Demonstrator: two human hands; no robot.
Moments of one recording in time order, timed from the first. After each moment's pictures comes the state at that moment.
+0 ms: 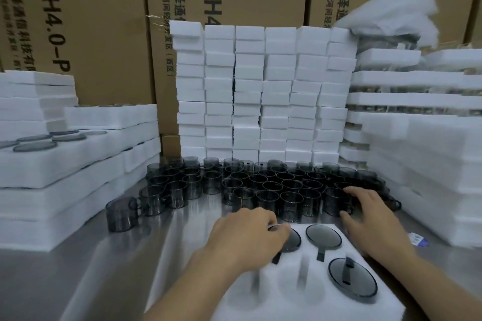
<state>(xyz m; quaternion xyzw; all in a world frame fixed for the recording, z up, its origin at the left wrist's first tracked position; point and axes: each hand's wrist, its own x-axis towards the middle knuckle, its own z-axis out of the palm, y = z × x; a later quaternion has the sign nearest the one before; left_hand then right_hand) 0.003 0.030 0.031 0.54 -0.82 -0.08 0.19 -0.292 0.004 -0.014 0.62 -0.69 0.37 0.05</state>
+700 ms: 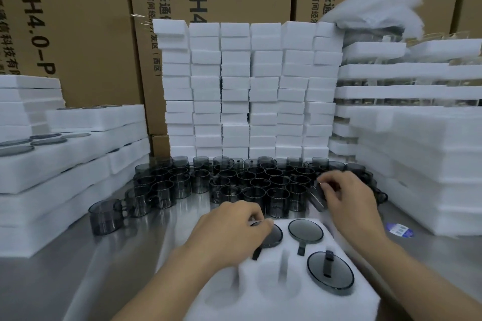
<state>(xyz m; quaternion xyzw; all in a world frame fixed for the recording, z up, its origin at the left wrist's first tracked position) 0.003 0.034 0.038 0.55 -0.80 -0.11 0.21 -0.262 0.004 0.011 0.61 -0.61 0.50 0.08</state>
